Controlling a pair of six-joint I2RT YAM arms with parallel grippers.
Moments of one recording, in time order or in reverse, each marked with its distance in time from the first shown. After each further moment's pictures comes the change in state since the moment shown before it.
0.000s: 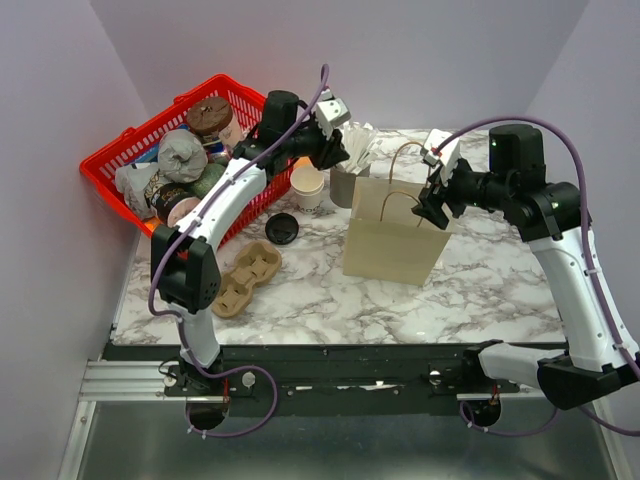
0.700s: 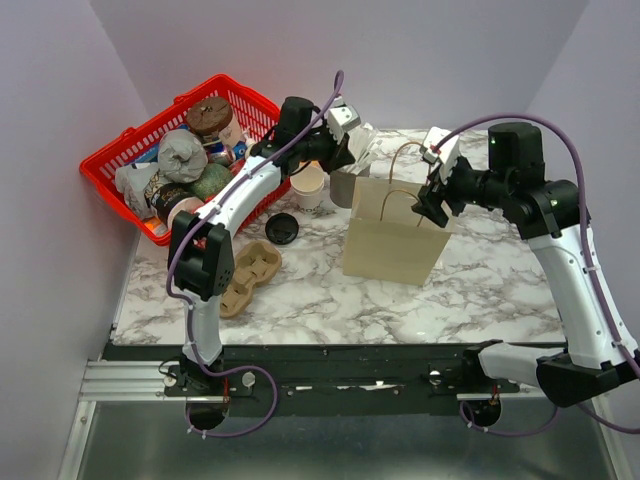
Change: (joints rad) left arm -0.024 0.139 0.058 0.008 -0.002 -0.034; right arm 0.000 0.012 0.013 0.000 0.008 0.000
